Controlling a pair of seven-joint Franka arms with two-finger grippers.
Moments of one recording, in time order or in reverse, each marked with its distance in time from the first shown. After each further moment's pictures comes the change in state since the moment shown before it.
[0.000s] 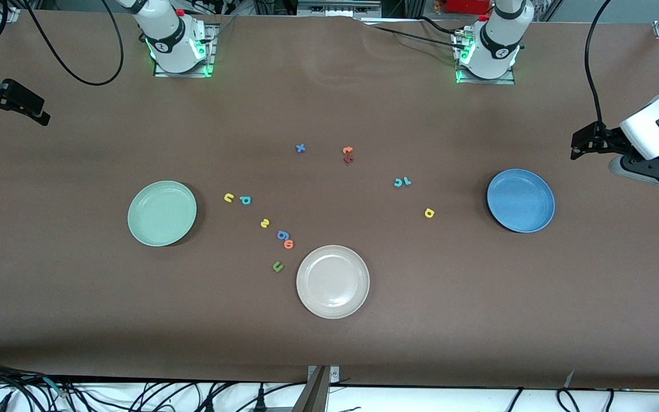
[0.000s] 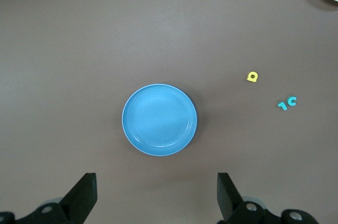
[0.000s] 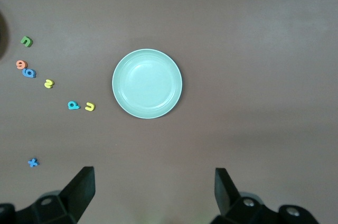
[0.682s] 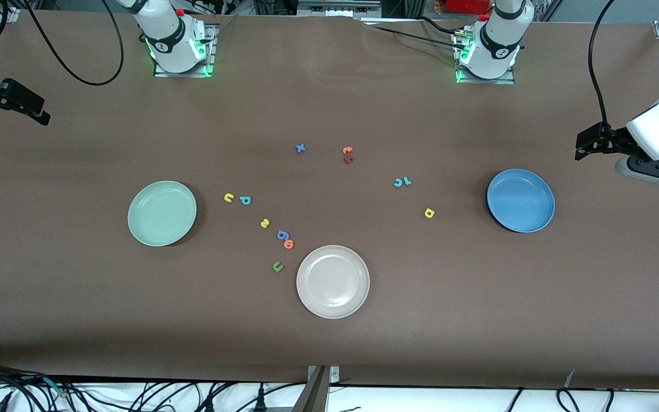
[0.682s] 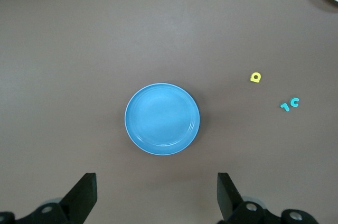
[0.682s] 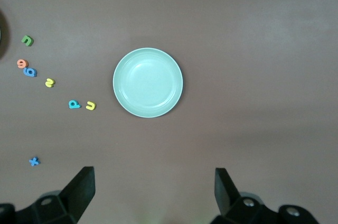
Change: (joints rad) left arm 0.005 0.000 0.009 0.001 0.000 0.000 0.000; right arm 0.000 0.000 0.000 0.001 0.003 -0.011 0.000
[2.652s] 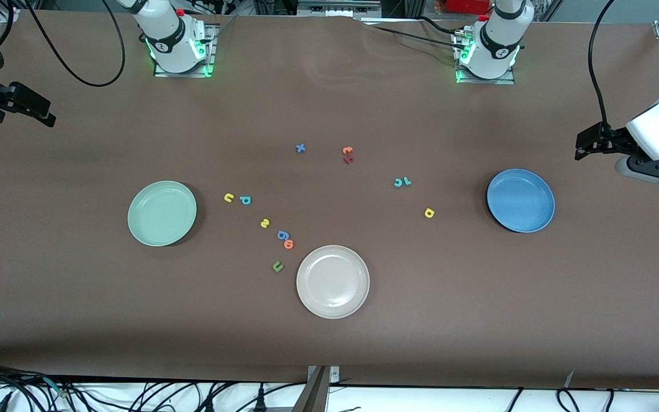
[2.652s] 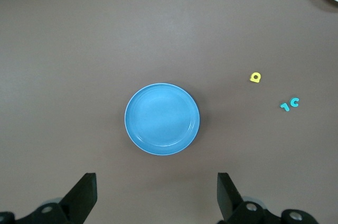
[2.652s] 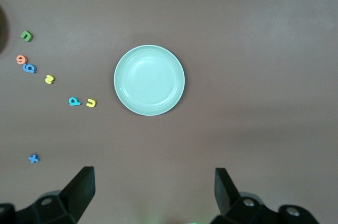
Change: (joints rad) left arm 0.000 0.000 0.000 0.000 0.000 0.000 0.000; right arm 0.006 0.013 0.011 0.004 -0.001 -0.001 0.001
